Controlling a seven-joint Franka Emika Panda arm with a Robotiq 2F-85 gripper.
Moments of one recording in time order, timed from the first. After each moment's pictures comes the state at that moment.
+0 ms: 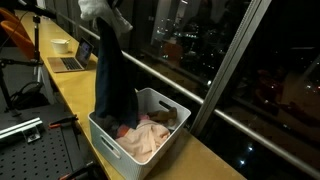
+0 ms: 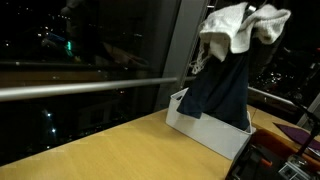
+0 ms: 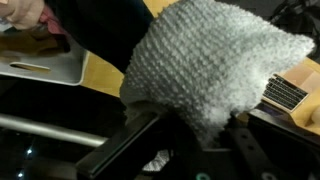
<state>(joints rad) 0.14 -0.19 0.15 -1.89 0.21 1.83 -0.34</state>
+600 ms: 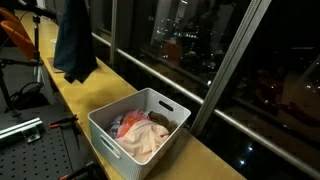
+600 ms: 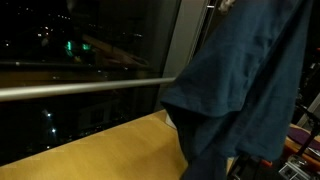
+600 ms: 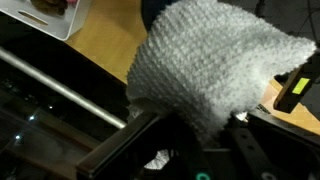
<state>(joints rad) 0.29 -0.14 0.35 -1.46 0.01 1.51 -0.17</state>
